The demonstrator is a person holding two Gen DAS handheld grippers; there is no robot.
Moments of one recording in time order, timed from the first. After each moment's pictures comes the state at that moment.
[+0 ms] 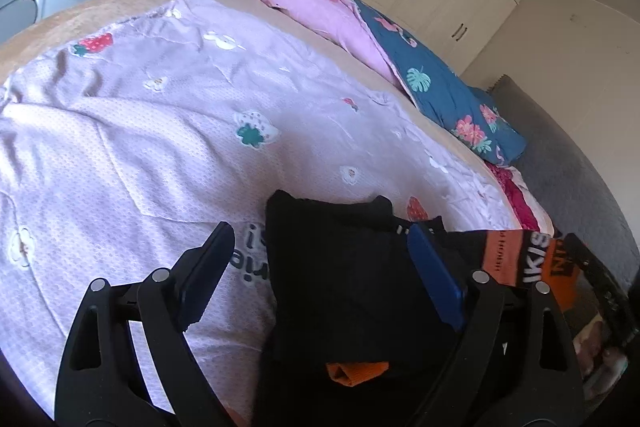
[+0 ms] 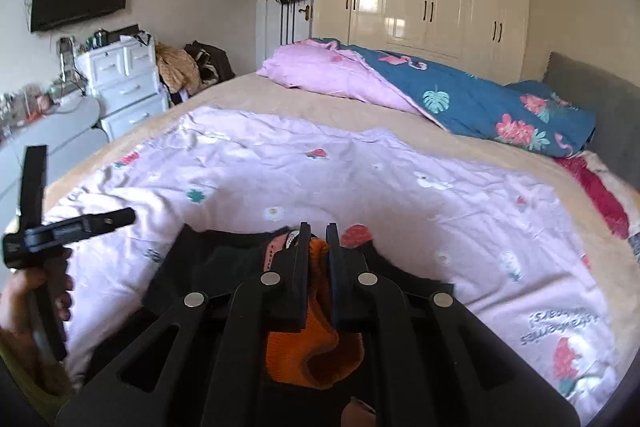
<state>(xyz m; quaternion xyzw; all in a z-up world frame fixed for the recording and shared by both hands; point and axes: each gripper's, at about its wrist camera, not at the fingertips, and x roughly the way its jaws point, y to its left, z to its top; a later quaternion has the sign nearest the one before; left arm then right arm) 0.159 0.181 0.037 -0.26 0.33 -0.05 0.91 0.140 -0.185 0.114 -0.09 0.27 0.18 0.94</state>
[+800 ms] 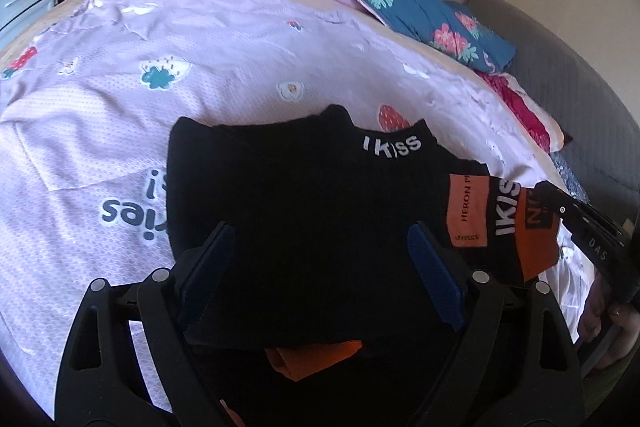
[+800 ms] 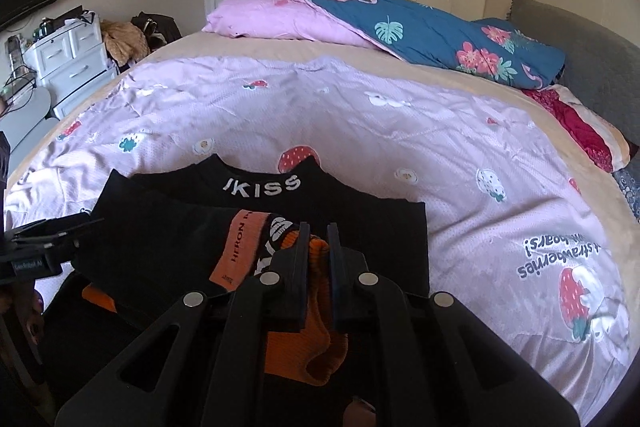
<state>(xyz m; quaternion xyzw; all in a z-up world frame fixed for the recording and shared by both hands) 0.181 0.093 -0.004 -0.14 0.41 -0.10 0.90 0.162 -0.218 0.034 -0.06 0.35 0.11 0.93</state>
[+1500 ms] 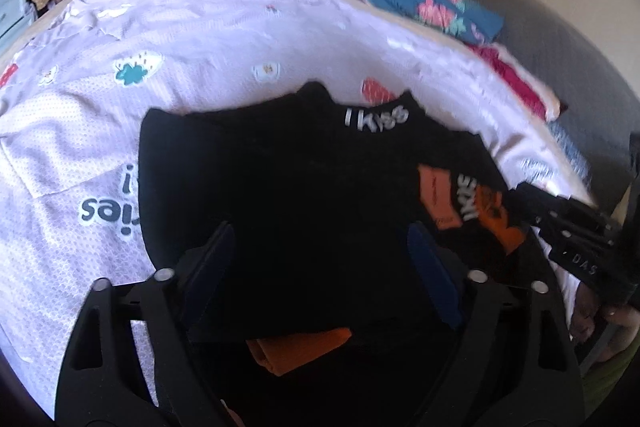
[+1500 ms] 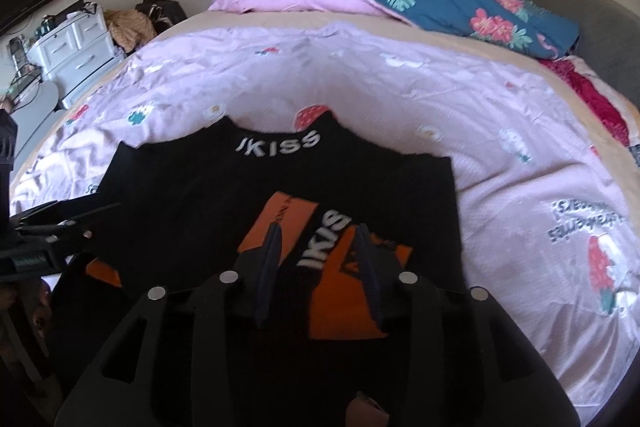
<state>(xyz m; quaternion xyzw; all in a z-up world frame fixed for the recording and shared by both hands) 0.184 0.070 -0.014 -0.09 0.44 -0.13 0.89 0.159 -0.209 0.002 -0.04 0.41 0.14 0.90</state>
